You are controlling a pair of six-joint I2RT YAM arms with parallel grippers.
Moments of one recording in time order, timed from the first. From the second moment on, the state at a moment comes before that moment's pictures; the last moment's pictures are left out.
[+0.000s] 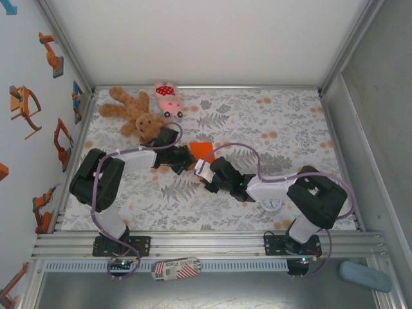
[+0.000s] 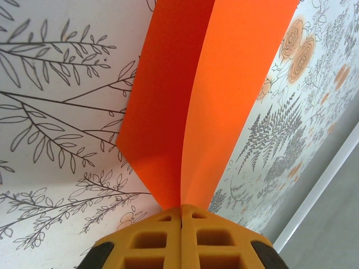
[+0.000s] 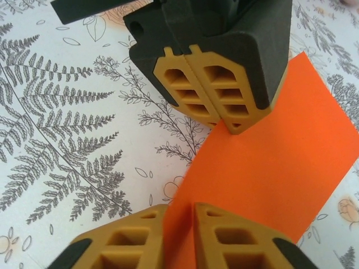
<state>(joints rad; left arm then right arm) -0.55 1.75 0.92 -0.16 0.52 -1.16 0.94 1.61 0.67 0.25 0.04 -0.27</state>
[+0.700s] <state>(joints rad) -0.48 1.55 0.94 -0.33 0.38 -1.02 0.94 1.62 0.71 0.19 -0.16 -0.08</state>
